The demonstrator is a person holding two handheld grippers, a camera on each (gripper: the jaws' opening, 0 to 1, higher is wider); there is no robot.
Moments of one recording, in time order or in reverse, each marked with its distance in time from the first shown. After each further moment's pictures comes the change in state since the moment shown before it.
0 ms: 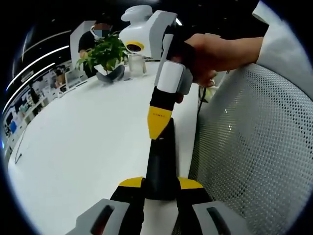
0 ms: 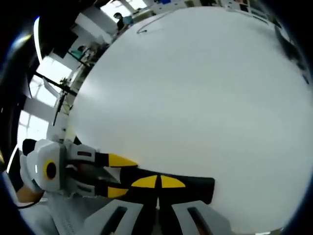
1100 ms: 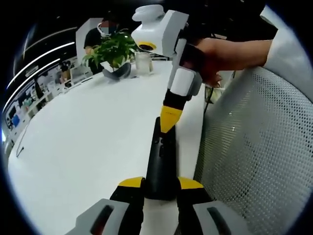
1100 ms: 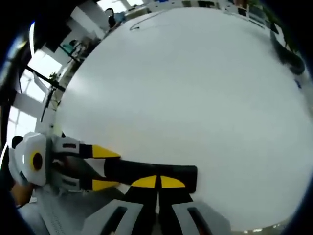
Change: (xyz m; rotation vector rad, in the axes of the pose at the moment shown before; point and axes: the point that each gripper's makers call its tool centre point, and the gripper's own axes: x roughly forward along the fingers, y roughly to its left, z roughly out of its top) left arm -0.002 0.012 -0.002 -0.043 0.008 0.033; right arm -0.003 -0.022 0.000 -0.027 0.014 -0.133
